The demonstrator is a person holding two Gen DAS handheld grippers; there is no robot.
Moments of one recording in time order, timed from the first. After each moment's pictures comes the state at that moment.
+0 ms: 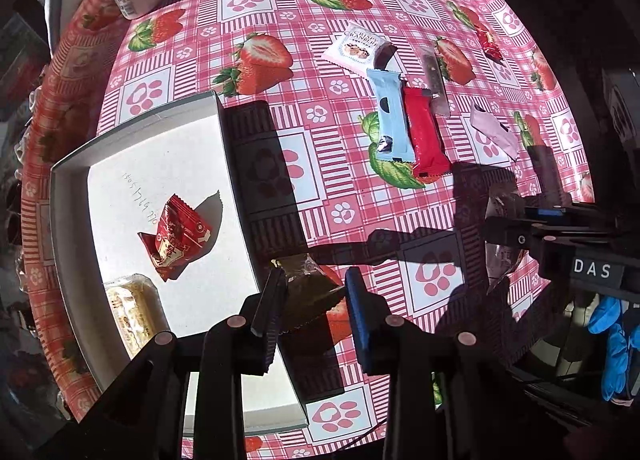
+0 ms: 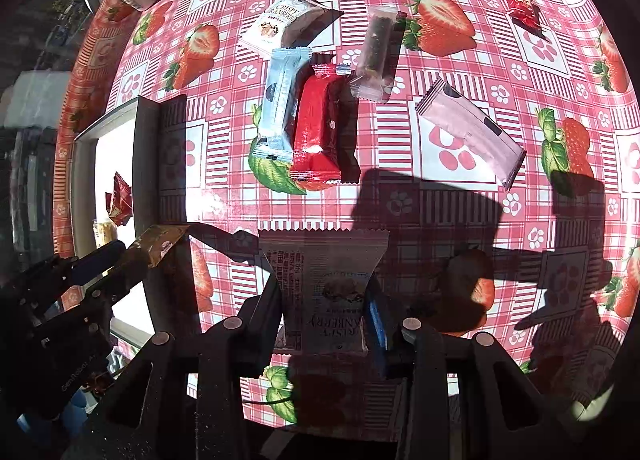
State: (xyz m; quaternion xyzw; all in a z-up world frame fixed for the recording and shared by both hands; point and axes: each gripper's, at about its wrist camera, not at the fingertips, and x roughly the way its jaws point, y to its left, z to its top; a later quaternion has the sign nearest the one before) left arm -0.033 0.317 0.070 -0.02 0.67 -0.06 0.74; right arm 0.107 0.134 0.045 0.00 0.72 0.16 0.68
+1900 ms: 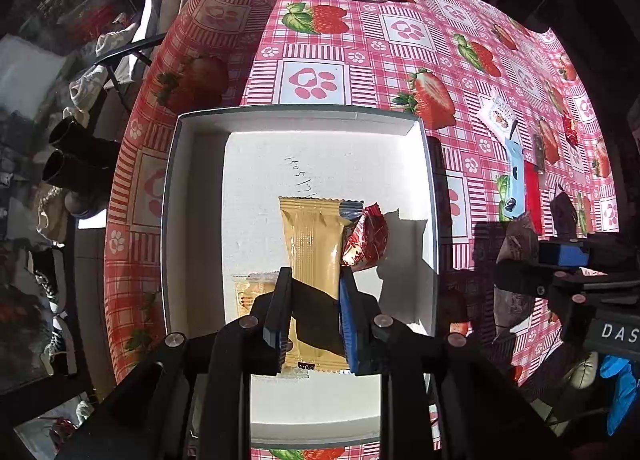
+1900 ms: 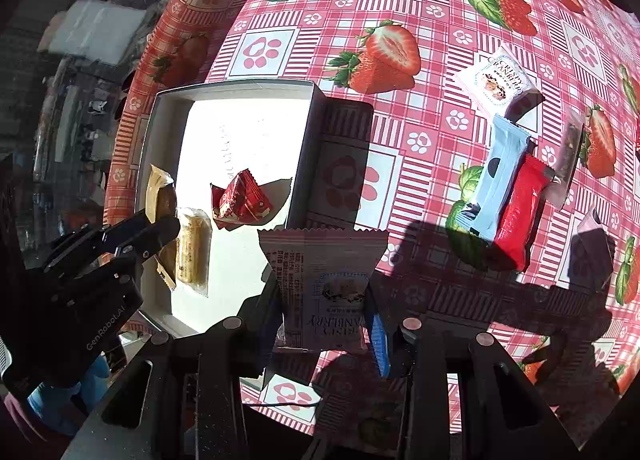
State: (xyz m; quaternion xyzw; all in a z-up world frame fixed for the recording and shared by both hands) left arm -0.037 0.449 0.066 -0.08 0.65 0.05 0.75; right arm 0.095 0.279 0.053 -0.06 0.71 0.27 0.65
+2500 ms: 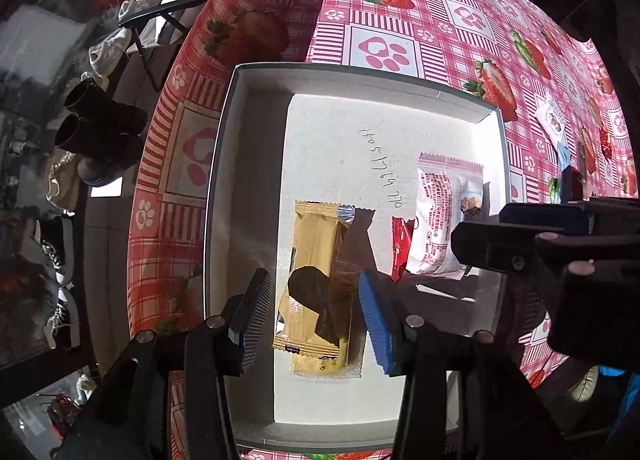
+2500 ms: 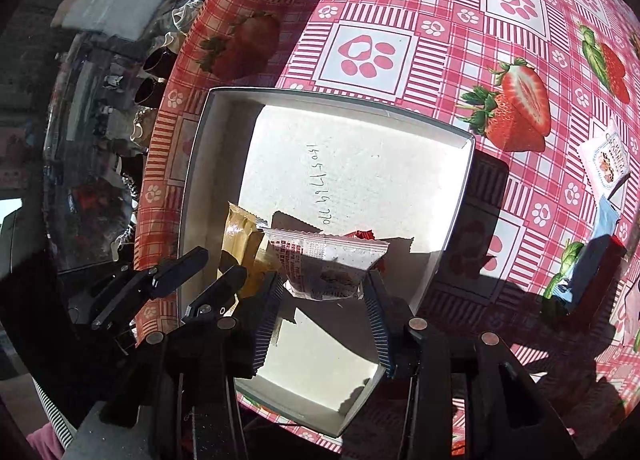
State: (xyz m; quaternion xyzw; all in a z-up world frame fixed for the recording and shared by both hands) left arm -0.045 0.483 0.040 -0.09 0.67 0.09 0.73; right arm 0.099 0.379 0.033 -0.08 0.72 0.30 0.62
